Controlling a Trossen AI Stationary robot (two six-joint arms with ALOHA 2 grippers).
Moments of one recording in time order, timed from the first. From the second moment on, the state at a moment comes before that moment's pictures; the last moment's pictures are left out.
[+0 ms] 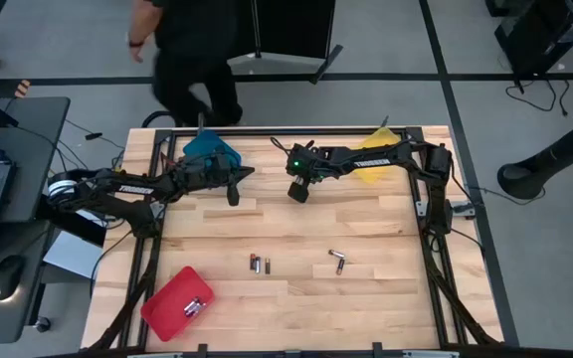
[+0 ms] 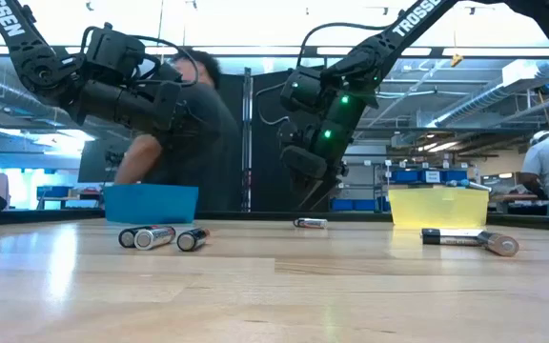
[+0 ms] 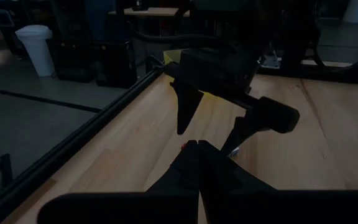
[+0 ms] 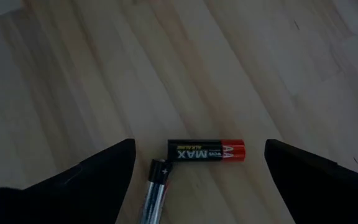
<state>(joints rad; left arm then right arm) 0.46 1.26 0.31 0.80 0.12 0.02 -0.33 1.97 1.29 -0.39 0.11 0.11</state>
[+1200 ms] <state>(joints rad) -0.01 1.26 0.63 -0.17 0.15 0.05 0.09 1.93 1.24 -0.33 0.26 0.11</state>
